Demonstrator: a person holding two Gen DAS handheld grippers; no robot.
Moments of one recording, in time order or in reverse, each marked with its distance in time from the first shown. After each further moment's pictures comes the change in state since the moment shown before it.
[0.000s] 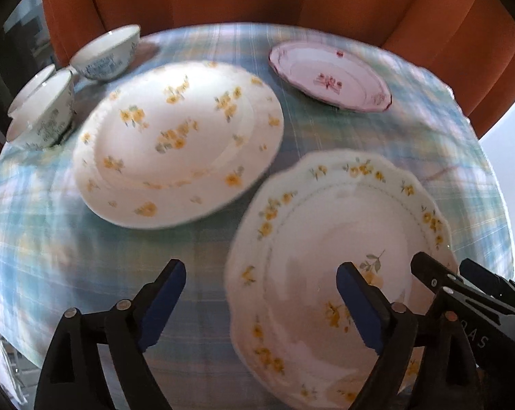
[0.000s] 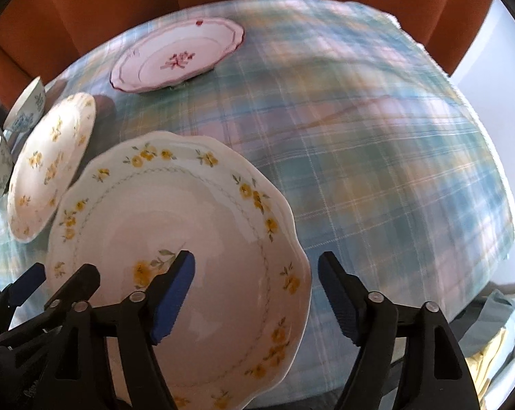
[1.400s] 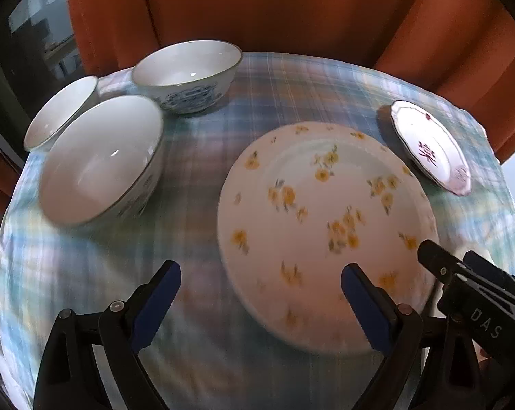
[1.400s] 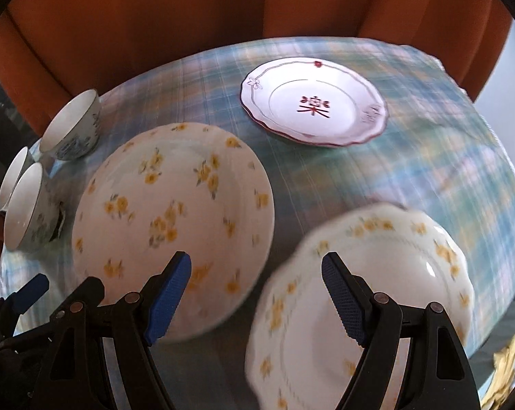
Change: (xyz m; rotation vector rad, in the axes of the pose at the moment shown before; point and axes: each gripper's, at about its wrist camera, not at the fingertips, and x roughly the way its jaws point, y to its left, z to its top) left arm 0.016 0.151 0.088 -0.014 -0.034 0.022; right arm 0.000 0.168 0.050 0.023 -0.096 0.047
